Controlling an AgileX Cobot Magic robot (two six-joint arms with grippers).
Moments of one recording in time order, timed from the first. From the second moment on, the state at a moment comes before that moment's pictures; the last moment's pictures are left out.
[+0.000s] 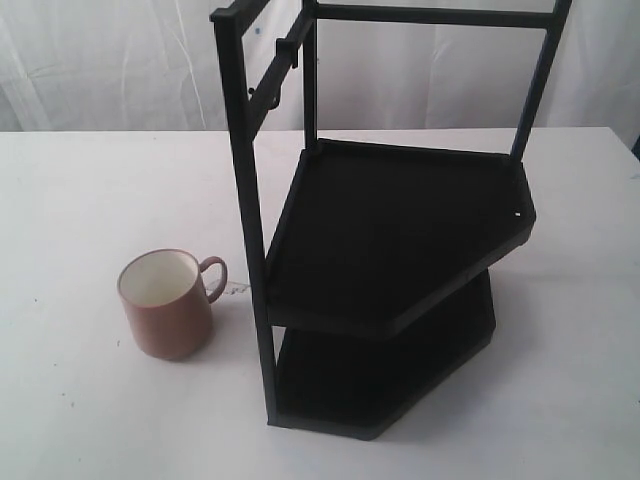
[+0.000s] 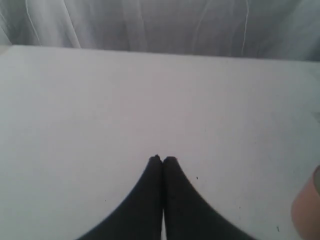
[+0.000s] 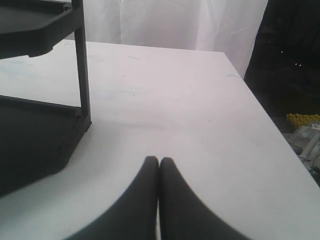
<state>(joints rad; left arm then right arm) 0.11 0.33 -0.43 0.35 0.50 -0.37 0.01 0.01 0.00 -0.16 0.32 0.10</state>
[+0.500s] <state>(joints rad) 0.11 0.07 -0.14 0.00 0.38 -0.11 0.01 0.01 0.00 -0.16 0.32 0.10</state>
